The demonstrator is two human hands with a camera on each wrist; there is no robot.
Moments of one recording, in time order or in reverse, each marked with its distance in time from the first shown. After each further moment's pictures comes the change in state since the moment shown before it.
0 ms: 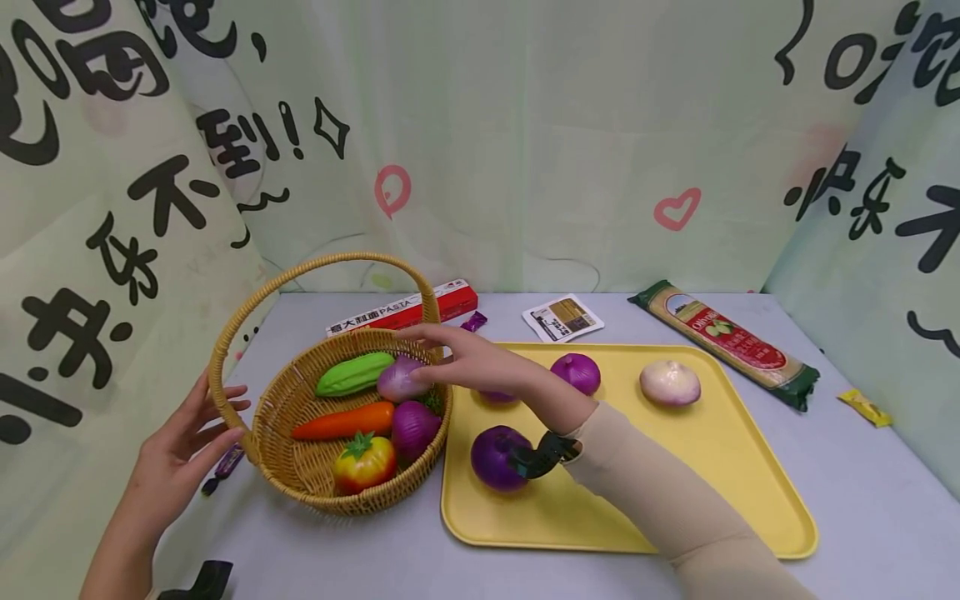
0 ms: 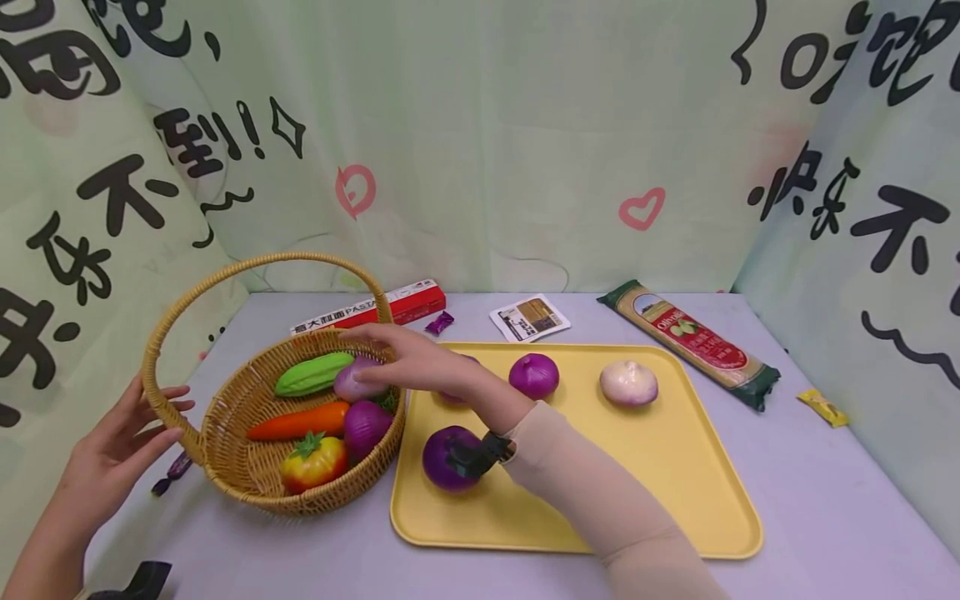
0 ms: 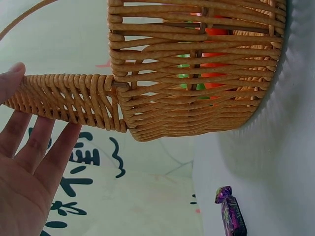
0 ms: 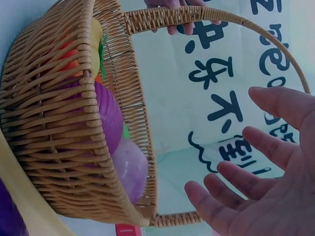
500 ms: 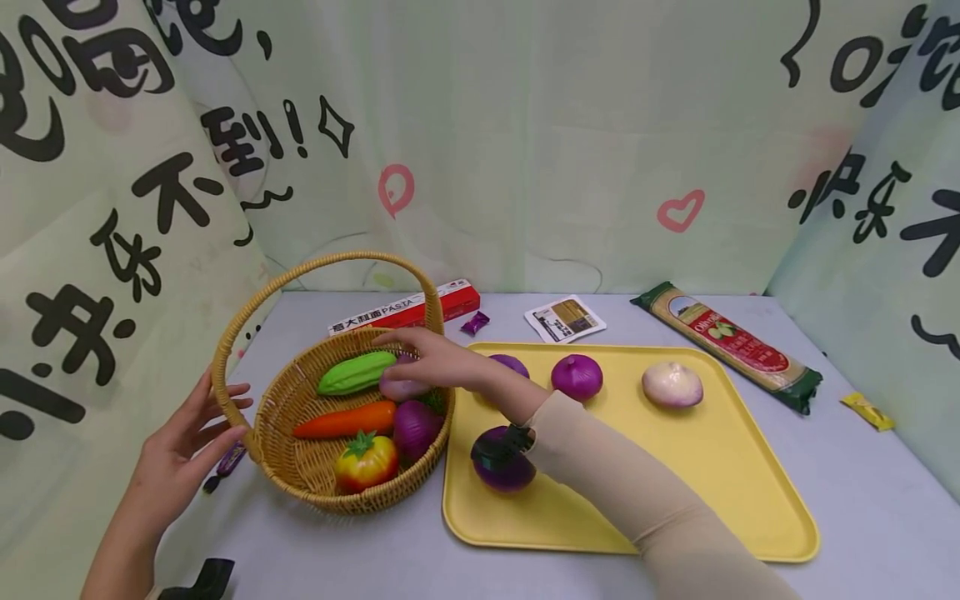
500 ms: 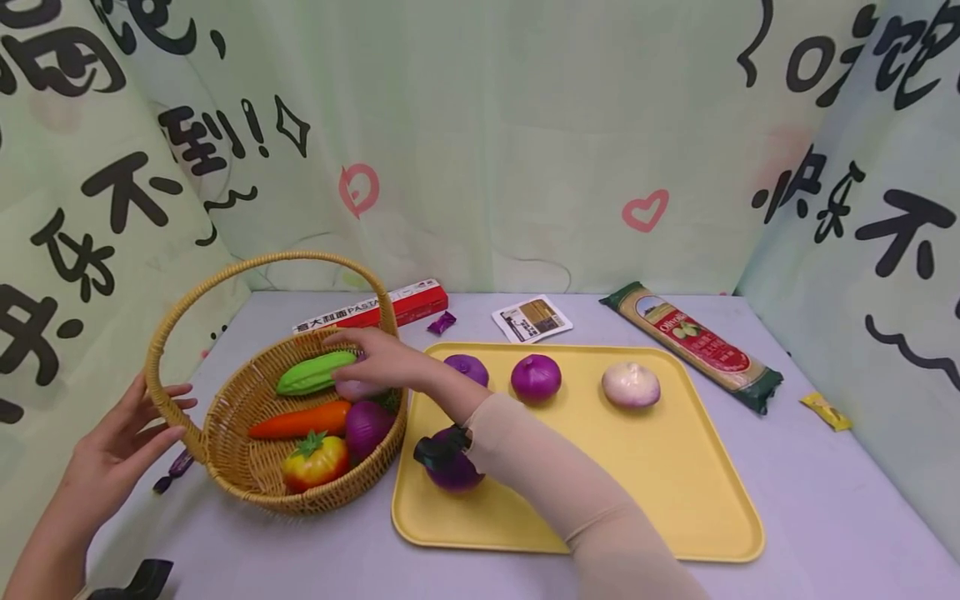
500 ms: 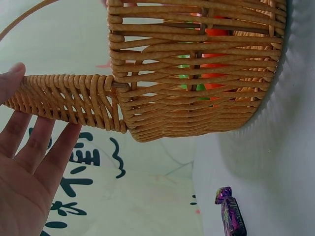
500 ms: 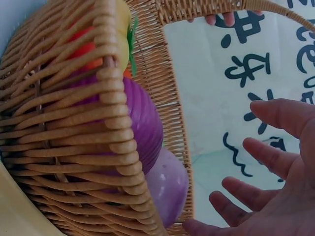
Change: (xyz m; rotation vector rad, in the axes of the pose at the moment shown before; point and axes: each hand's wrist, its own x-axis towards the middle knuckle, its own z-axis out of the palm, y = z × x) left_hand 0.000 -0.003 0.000 0.007 0.011 0.011; right_hand 0.048 0.006 0.020 -0.062 -0.034 0.047
